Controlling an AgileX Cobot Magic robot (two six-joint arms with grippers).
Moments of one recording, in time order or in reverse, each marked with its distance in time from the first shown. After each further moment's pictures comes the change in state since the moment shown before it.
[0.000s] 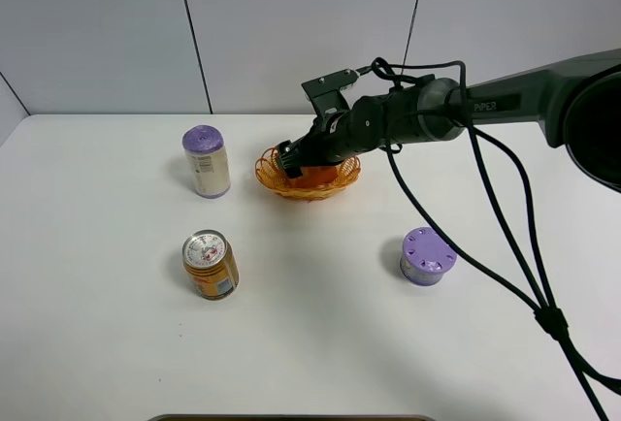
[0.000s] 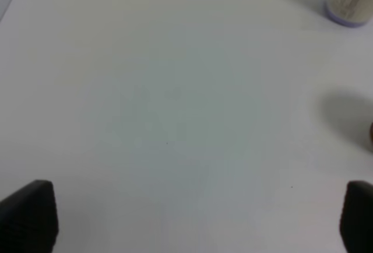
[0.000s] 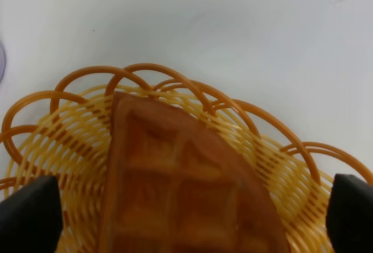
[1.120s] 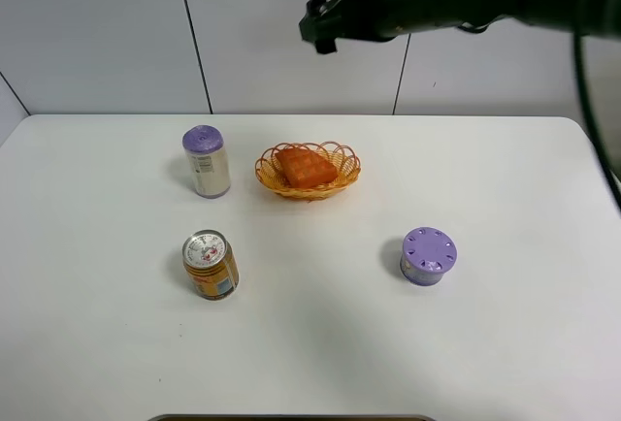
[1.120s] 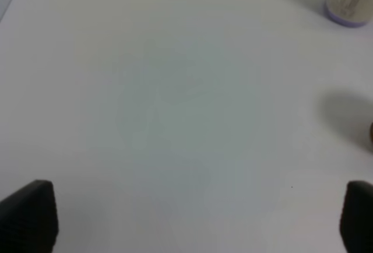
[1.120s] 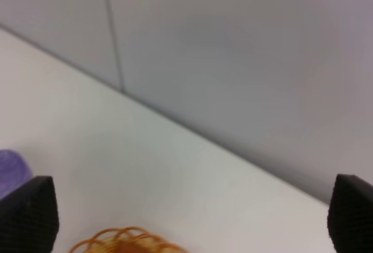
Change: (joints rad) left arm 0.000 0.000 0.000 0.000 0.000 0.000; right arm -0.066 -0.493 0.000 -0.127 0.145 0.049
